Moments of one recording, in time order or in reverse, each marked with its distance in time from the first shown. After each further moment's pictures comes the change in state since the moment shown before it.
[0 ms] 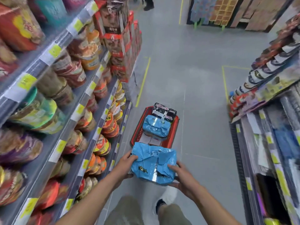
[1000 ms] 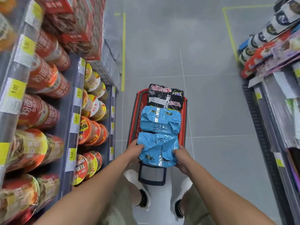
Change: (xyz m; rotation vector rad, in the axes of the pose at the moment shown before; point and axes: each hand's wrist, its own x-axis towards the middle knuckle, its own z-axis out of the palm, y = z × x) left_hand 0.368 0.018 -0.009 0.303 -0.110 -0.233; right_hand 0.351 0.000 0.026 0.124 0.293 0.248
